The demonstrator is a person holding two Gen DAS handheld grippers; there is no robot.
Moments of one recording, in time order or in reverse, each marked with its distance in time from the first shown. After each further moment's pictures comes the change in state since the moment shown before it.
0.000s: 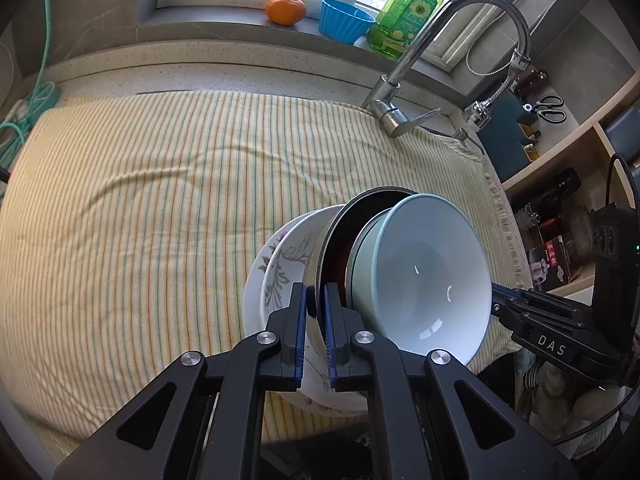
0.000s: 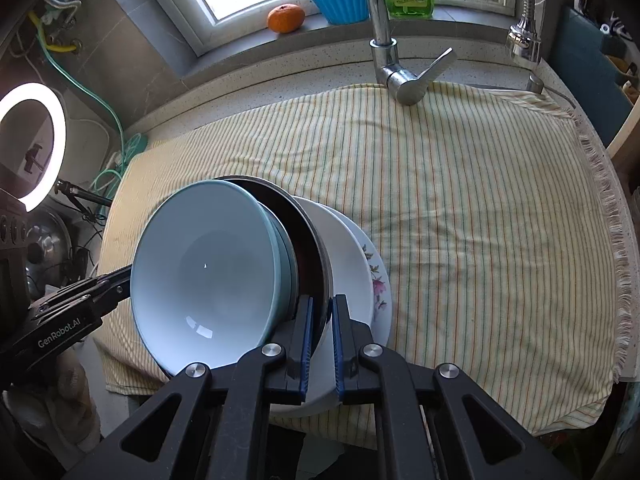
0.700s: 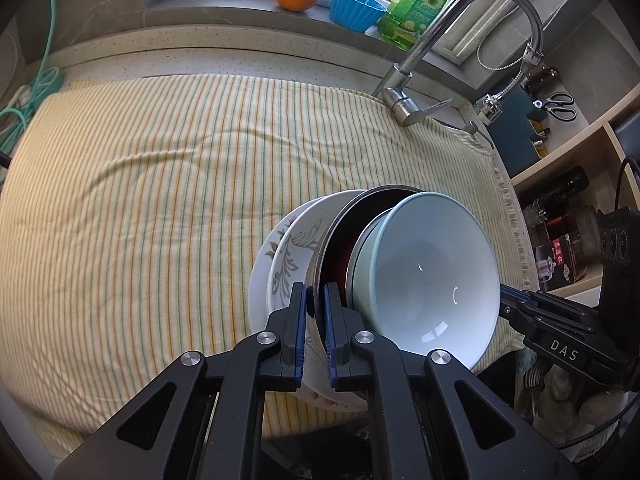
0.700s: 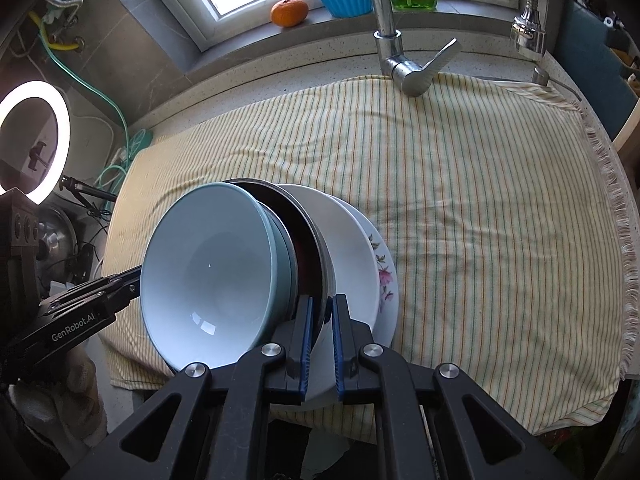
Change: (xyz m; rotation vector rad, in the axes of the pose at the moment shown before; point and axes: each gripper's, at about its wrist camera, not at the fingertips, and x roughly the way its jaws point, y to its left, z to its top) left arm 0.008 0.004 -0.004 -0.022 0.031 0.016; right arm 0.002 -0.001 -0.006 0.001 0.014 0.027
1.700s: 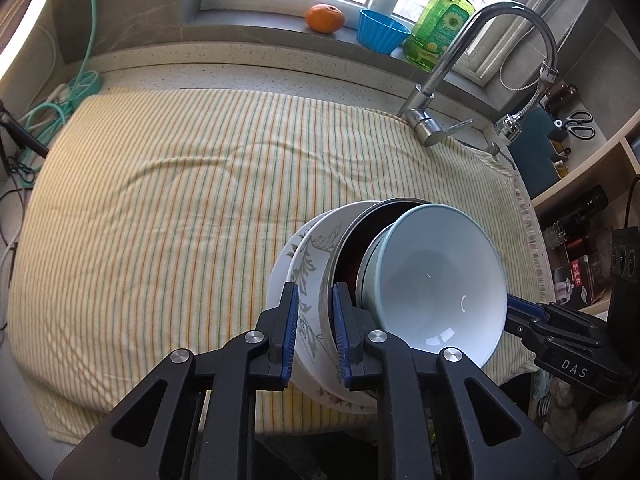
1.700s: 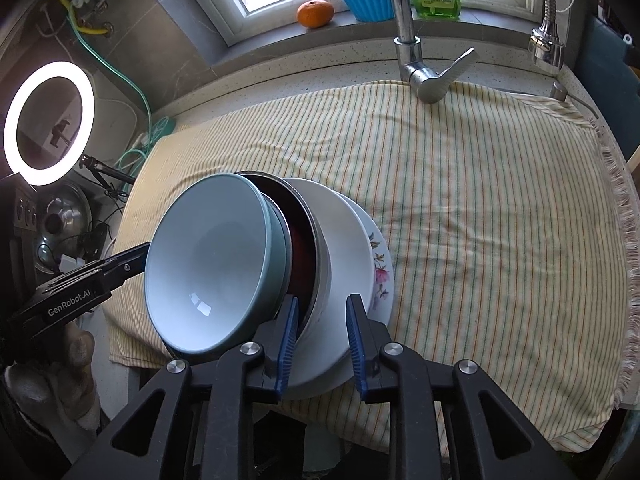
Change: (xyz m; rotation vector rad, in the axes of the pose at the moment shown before) left arm -0.014 -0.004 -0.012 -0.056 -0.092 0.118; right arm -0.007 -0.009 -0.006 -0.089 -0.009 0.059
